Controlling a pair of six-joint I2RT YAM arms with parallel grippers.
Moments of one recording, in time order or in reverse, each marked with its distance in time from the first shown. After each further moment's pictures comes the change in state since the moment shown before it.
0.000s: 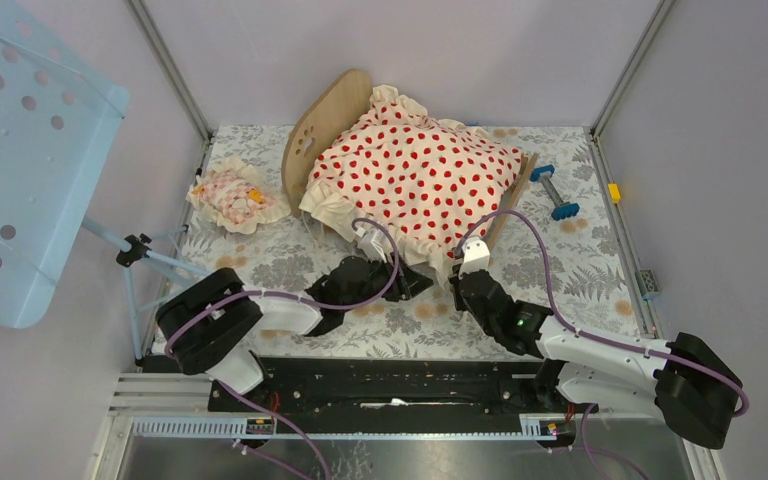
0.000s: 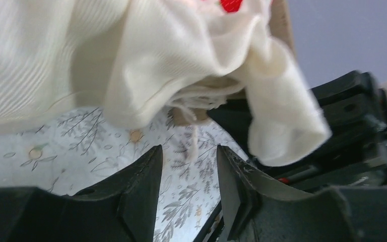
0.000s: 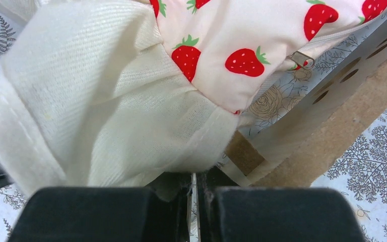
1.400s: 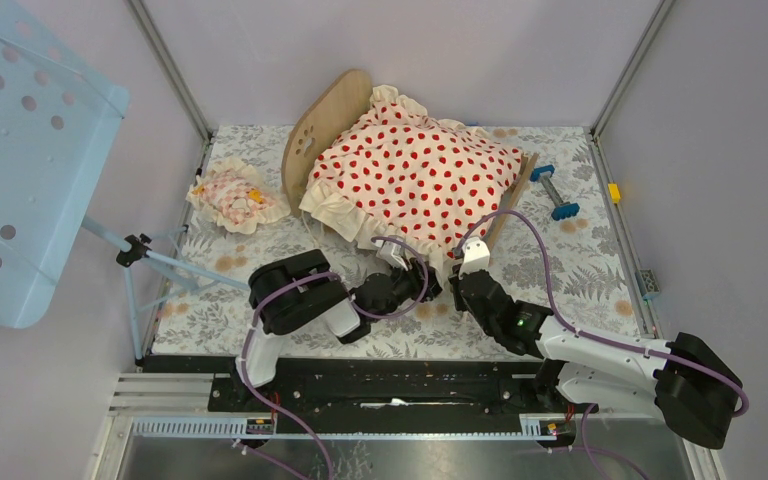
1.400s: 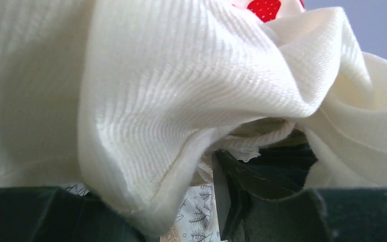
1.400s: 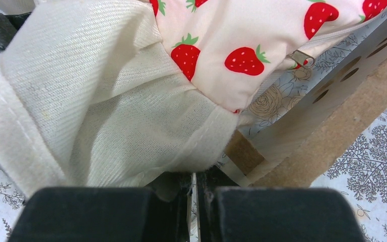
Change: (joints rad) left arm -0.096 0.497 0.096 0.564 -0.211 0.051; right arm 0.000 0.000 -0.002 0.001 0.000 0.000
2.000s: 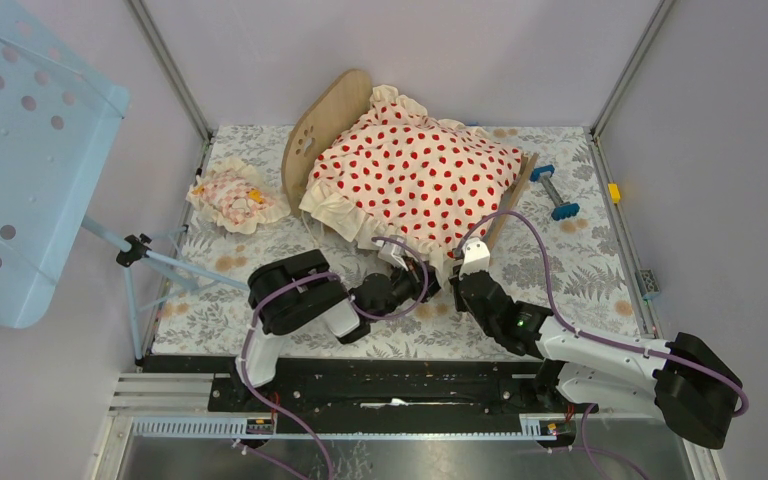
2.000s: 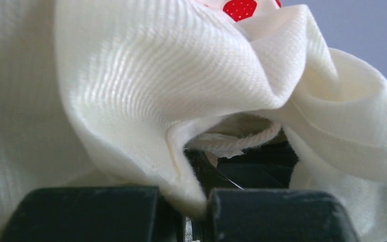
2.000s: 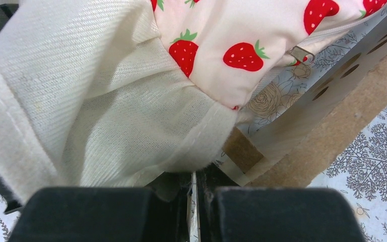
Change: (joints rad) left arm -0.002 0.010 0.008 0.040 0.029 0.005; right arm 0.000 0.000 -0.006 0.000 0.002 0.001
